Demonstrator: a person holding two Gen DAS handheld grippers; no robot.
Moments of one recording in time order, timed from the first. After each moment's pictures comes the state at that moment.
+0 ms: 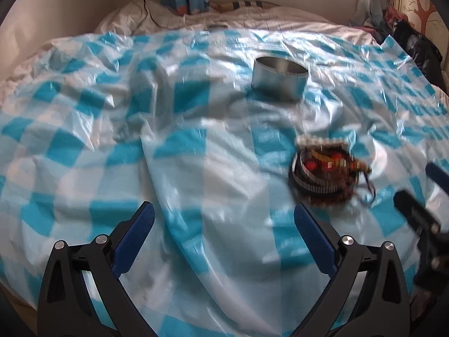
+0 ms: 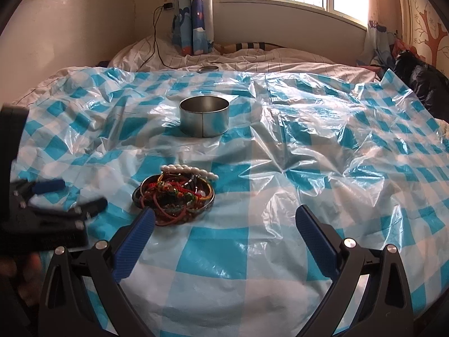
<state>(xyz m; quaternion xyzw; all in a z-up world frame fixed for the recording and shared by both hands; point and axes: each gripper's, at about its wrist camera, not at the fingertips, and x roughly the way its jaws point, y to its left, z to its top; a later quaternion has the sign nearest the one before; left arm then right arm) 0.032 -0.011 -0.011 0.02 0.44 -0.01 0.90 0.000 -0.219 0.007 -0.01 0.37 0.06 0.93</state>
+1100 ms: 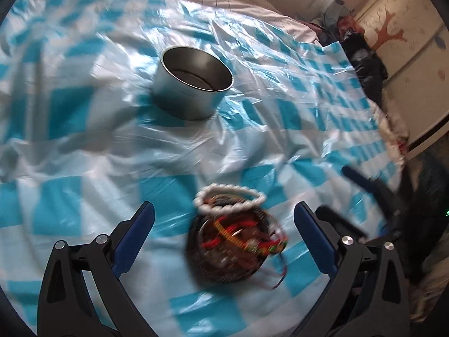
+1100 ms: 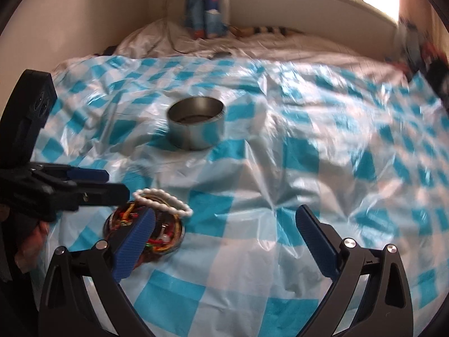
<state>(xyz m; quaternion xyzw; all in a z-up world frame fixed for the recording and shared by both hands) 0.139 -0.044 -0.015 -0.13 0.53 -0.23 0.81 0.088 -0.262 0.009 0.00 0.44 0.11 0.89</state>
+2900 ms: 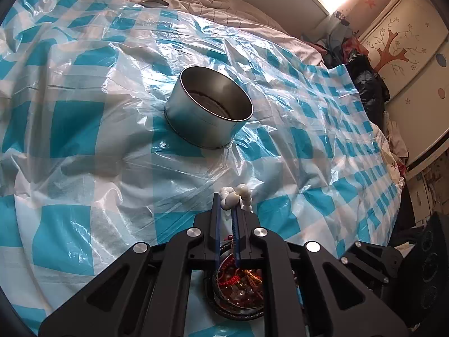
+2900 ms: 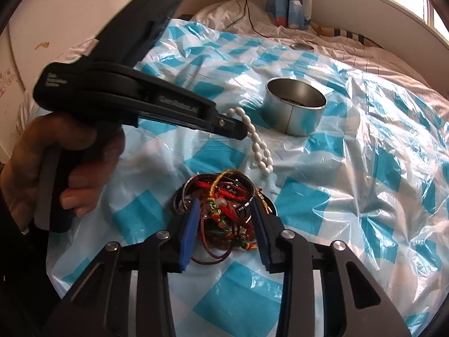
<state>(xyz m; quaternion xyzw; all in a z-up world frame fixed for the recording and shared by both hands) 0.158 -0.026 -0.024 -0.15 0.49 -0.21 0.83 0.059 -0.184 0.000 -0.09 0.42 0.30 0.85</state>
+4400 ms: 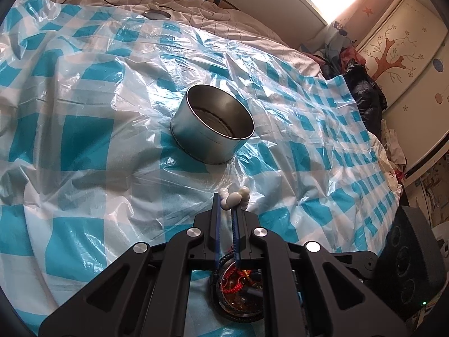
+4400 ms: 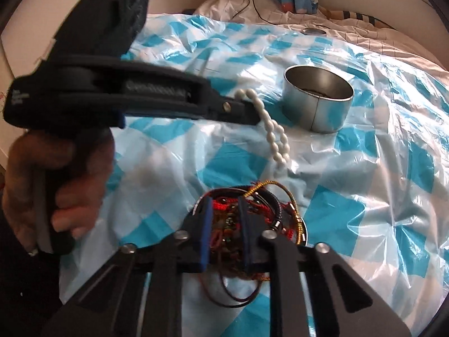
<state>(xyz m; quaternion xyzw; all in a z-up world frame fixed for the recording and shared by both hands) 0.159 -0.013 -0.012 -0.16 0.46 -0.22 0.84 0.092 -0.172 -0.022 -0.03 0.46 0.31 0.83</state>
